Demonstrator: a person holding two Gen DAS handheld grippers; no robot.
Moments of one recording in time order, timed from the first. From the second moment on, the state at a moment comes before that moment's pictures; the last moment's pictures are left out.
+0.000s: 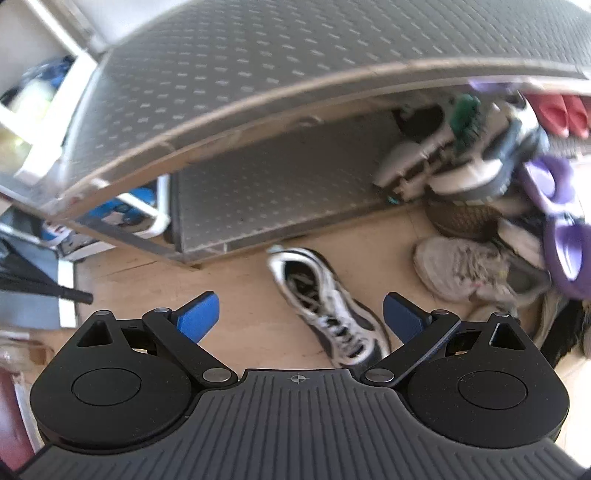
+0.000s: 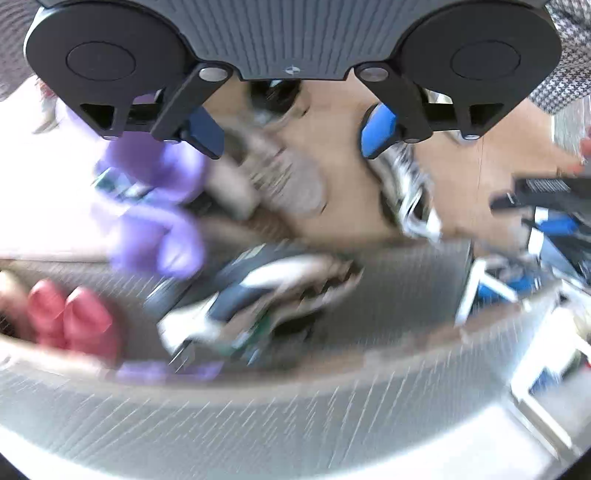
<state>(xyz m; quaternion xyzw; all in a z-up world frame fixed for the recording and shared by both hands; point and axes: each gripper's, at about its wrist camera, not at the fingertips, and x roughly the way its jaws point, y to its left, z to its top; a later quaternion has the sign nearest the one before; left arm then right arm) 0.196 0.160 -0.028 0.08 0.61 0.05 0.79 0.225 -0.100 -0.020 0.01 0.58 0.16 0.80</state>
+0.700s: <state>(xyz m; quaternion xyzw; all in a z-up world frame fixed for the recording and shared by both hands) 0.266 0.100 -0.109 0.16 0.59 -0.02 0.79 0.260 -0.166 -0.019 0.16 0.58 0.12 0.79</state>
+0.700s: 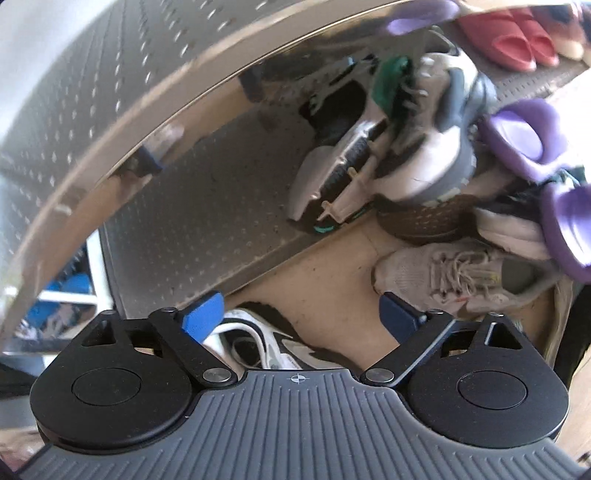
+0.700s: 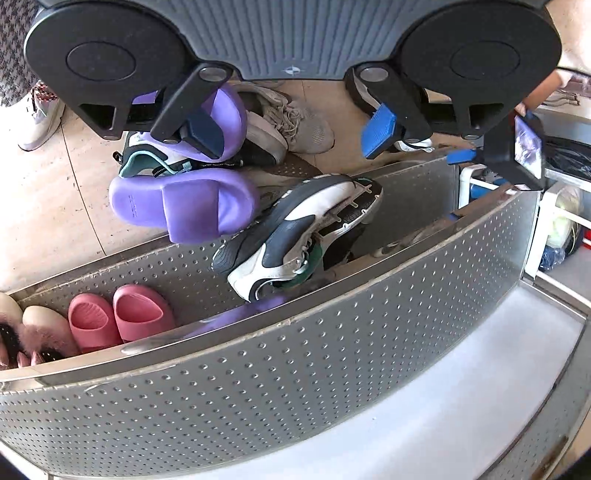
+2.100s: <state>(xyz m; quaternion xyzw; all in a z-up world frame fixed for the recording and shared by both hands) 0.243 0.047 -0.172 0.26 0.57 -0.18 0.76 0.257 -0.200 -0.014 0.21 0.58 0.09 0.78</state>
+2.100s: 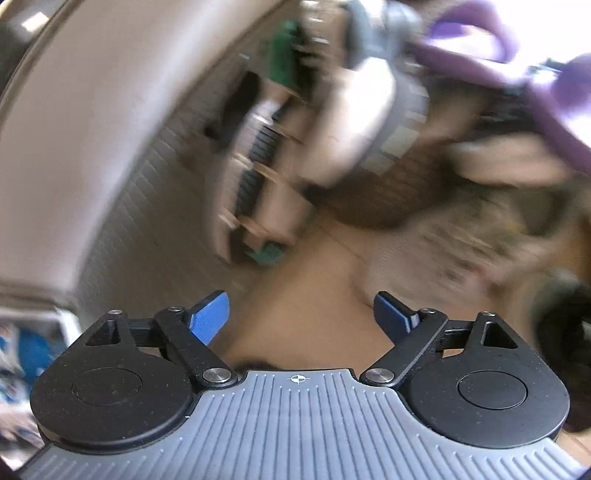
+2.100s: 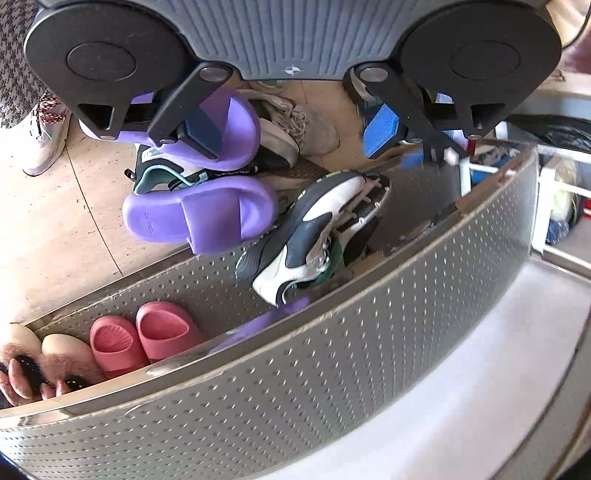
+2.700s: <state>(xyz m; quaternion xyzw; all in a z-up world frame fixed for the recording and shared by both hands) 0.292 -0.002 -0.201 -0.15 0.62 0.04 0.77 0.249 -0.223 0.000 0.27 0.56 0.10 0.78</state>
